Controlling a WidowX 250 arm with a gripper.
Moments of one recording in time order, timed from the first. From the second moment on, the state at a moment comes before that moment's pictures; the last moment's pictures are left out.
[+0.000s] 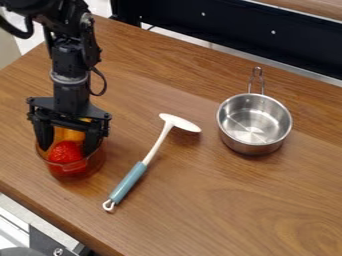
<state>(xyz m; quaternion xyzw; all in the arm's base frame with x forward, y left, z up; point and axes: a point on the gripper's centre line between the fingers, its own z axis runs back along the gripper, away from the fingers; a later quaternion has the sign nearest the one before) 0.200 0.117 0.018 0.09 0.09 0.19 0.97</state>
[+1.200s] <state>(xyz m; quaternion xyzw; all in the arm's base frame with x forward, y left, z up) 0.199 0.119 0.023 0.09 0.14 0.21 0.96</state>
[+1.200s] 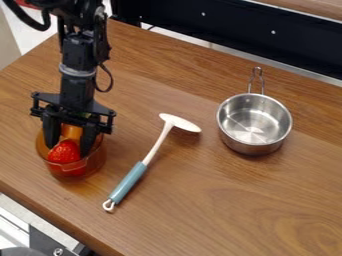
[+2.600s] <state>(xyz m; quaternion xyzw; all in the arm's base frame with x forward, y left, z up) 0.203 0.124 0.071 0.01 0.12 0.20 0.97</state>
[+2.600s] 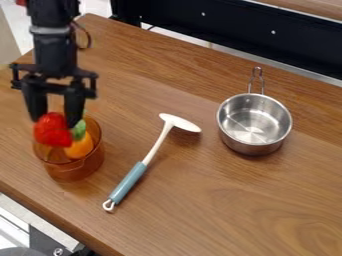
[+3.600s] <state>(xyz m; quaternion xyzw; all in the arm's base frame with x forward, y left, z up) 0.301 0.111 0.091 -0.07 -0.02 0.35 0.93</state>
